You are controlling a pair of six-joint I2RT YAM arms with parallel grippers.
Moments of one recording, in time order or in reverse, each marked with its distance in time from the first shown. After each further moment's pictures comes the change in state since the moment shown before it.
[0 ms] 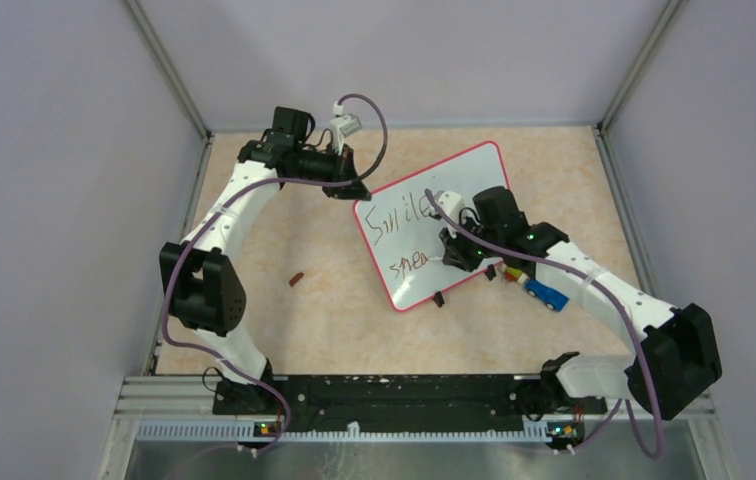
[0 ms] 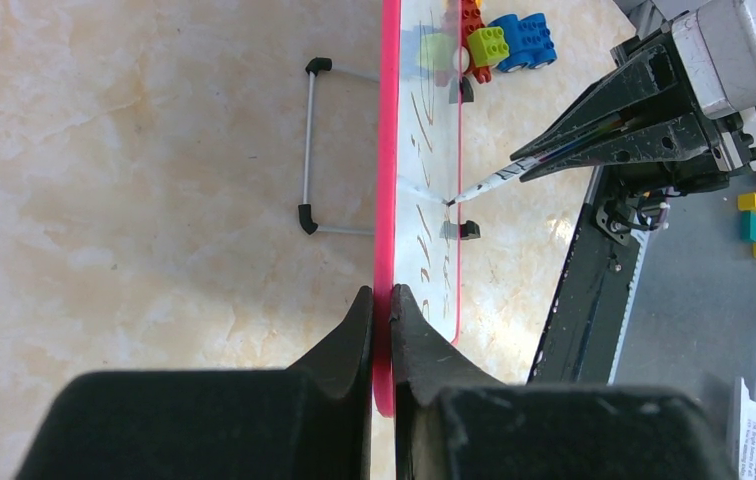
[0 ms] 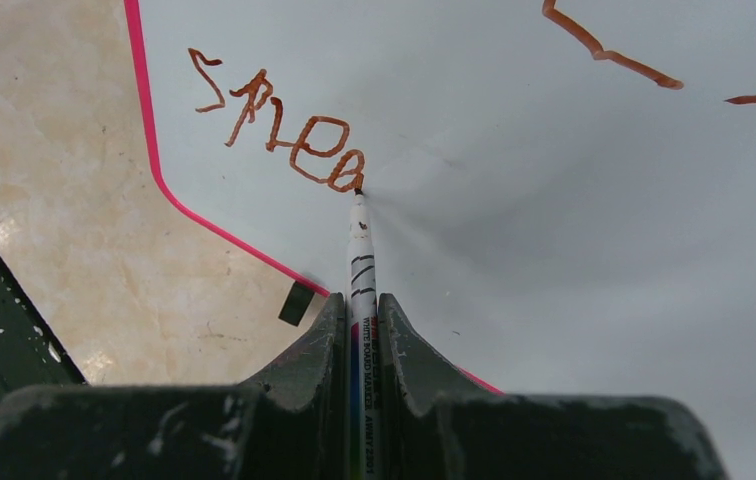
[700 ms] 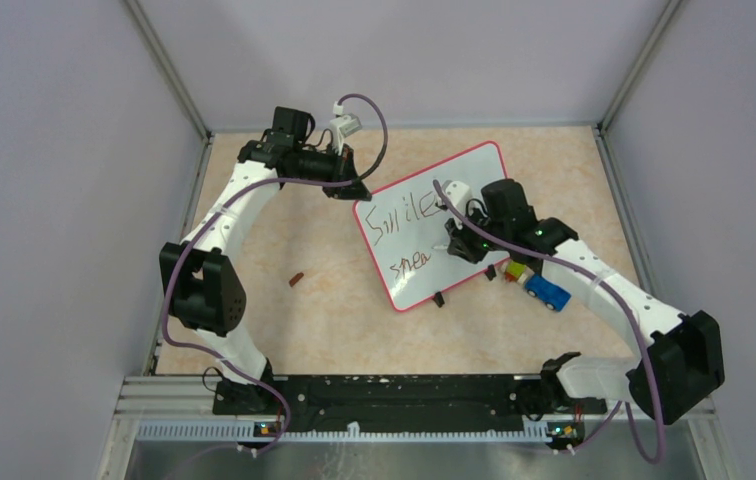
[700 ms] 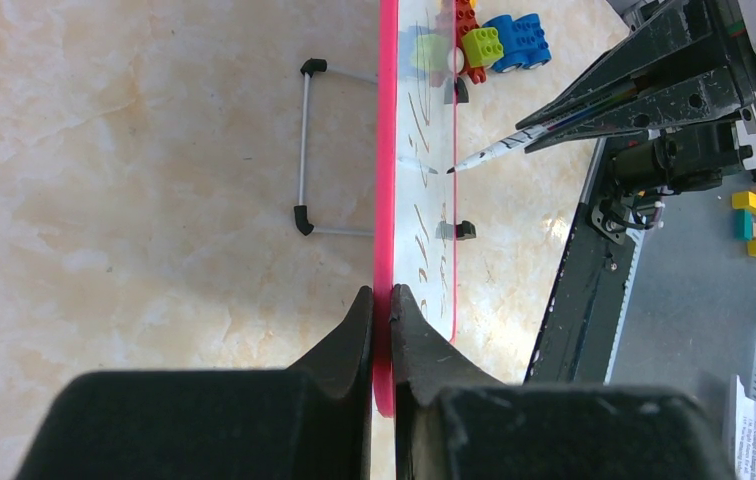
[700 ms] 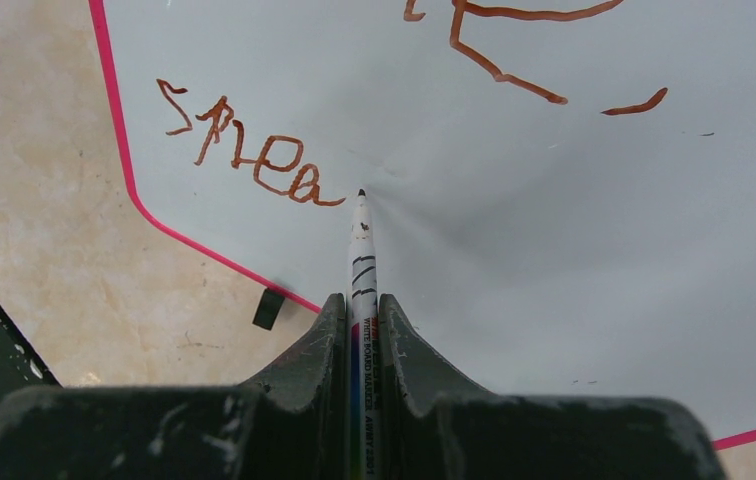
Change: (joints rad) left arm 0.000 0.000 0.000 0.000 0.009 0.000; right arm -0.032 -0.025 0.037 -0.022 0.016 -0.008
